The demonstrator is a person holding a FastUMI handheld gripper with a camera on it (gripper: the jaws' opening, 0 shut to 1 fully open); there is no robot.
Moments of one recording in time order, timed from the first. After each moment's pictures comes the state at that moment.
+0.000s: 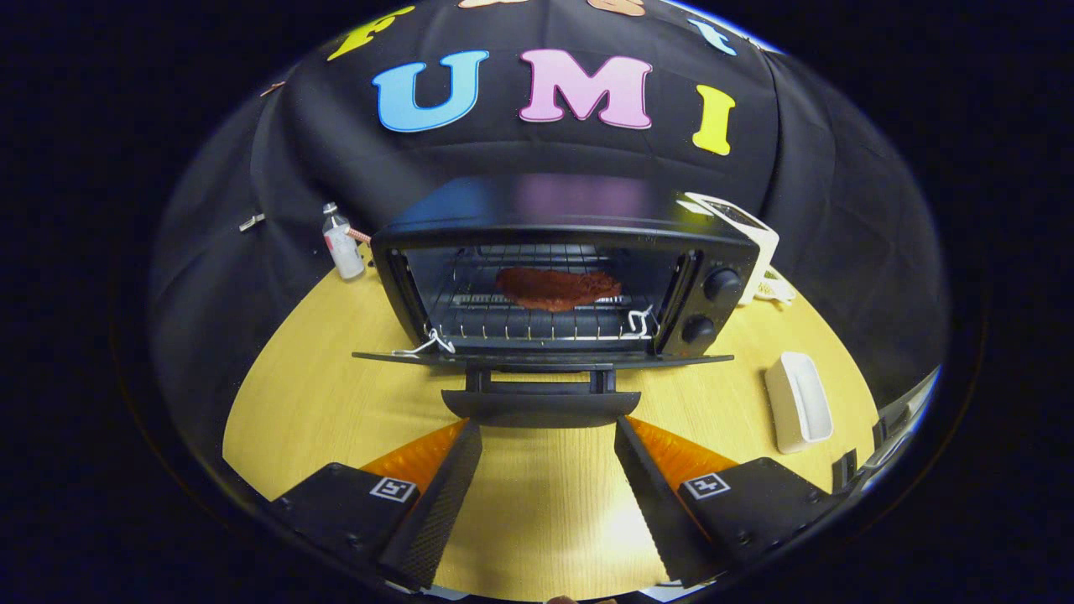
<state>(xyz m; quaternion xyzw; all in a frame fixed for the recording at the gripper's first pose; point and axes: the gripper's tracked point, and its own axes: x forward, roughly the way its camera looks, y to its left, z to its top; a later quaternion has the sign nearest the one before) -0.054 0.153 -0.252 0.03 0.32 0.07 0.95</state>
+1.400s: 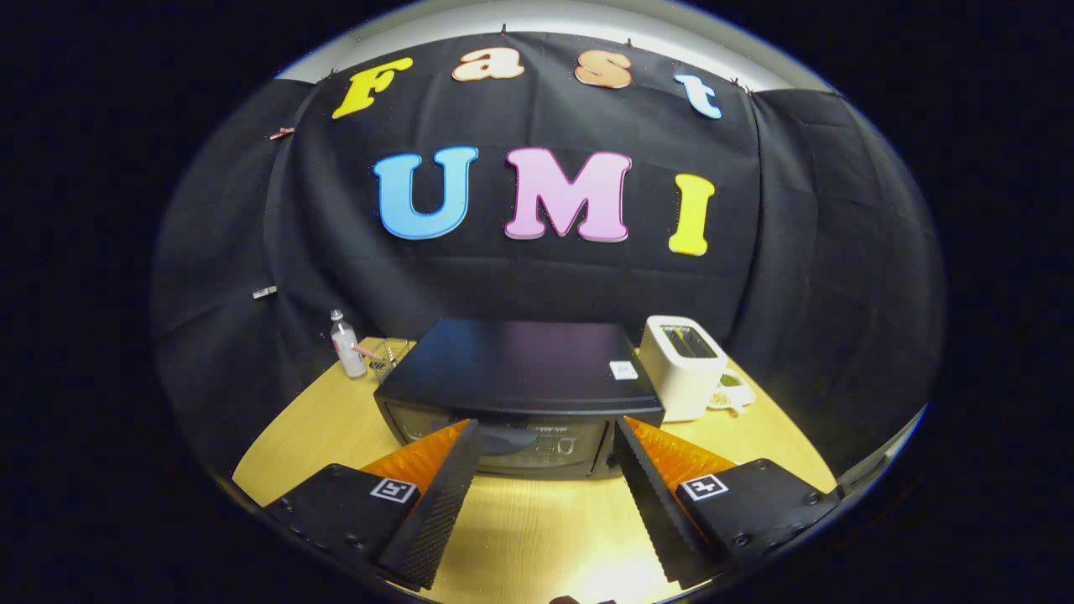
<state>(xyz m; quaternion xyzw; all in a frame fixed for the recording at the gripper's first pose) -0.014 0.059 -0.076 0.03 0.14 0.07 0.99</state>
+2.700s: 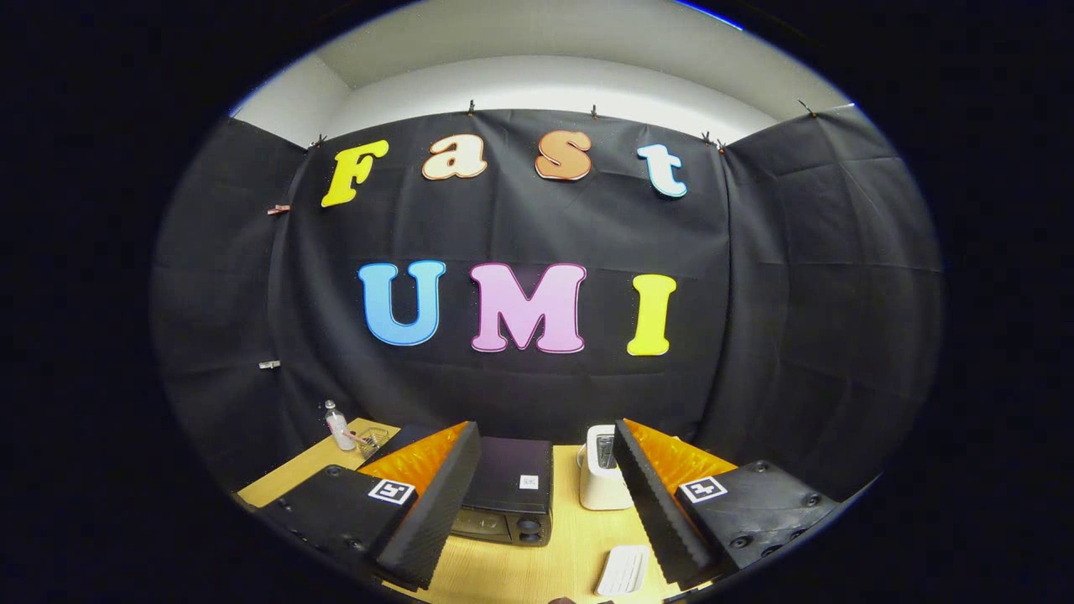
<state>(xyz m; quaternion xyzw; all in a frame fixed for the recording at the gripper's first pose) -0.008 -0.080 0.055 0.06 0.03 0.07 1.00</state>
